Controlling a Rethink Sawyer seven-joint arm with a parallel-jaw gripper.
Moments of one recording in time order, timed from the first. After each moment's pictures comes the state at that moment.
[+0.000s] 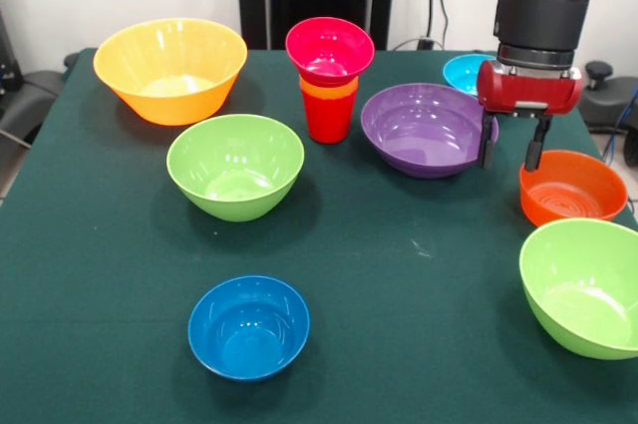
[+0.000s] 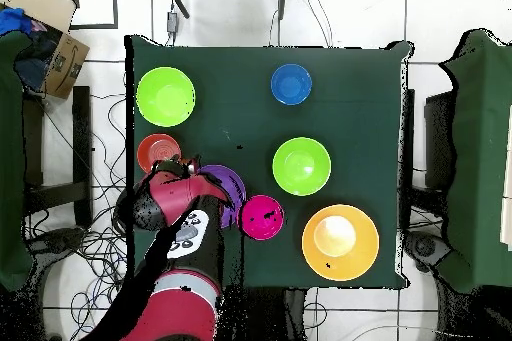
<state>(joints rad) 0.21 -0.47 -0.14 1.67 -0.12 0.02 2.00</state>
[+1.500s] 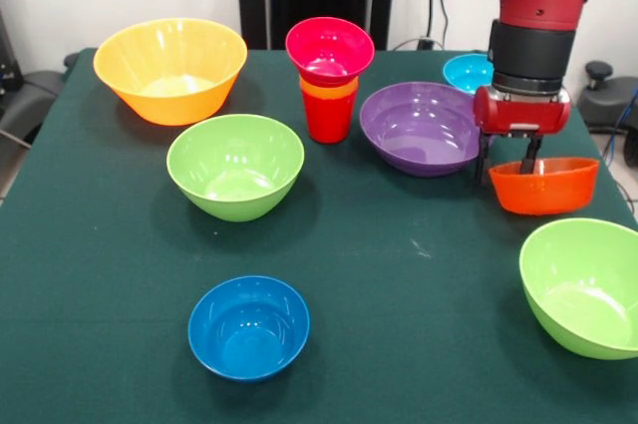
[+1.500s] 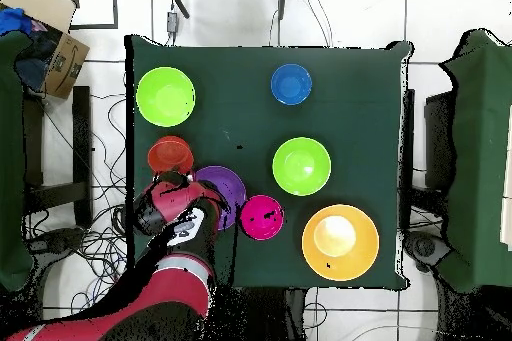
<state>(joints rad) 0.23 -0.37 -0.13 1.67 -0.12 -0.05 2.00</state>
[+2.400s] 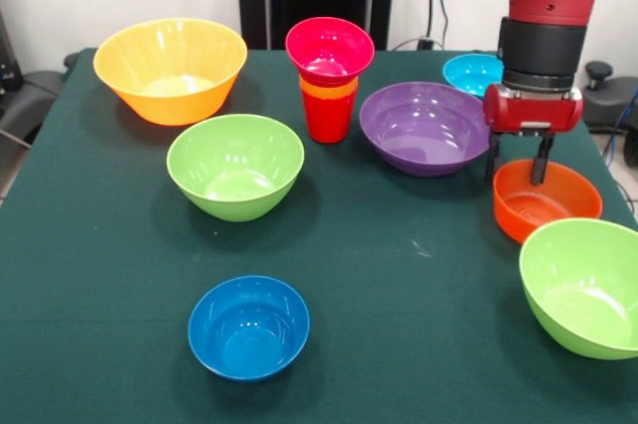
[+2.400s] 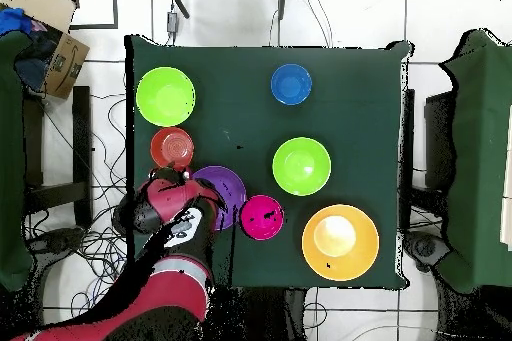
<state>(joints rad) 0.24 -0.39 -0.13 1.66 -0.10 -0.05 2.00</state>
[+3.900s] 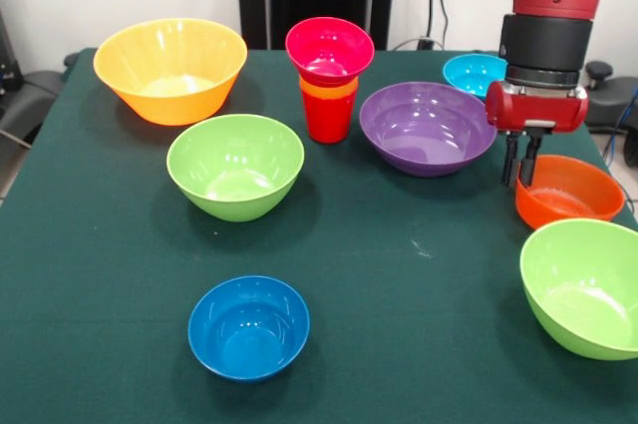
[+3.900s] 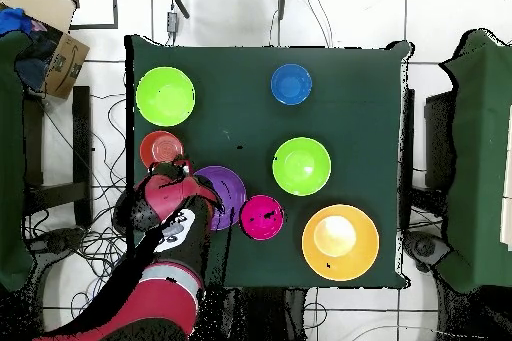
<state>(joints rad) 0.27 -0.39 -0.18 1.63 -0.10 -0.07 2.00</state>
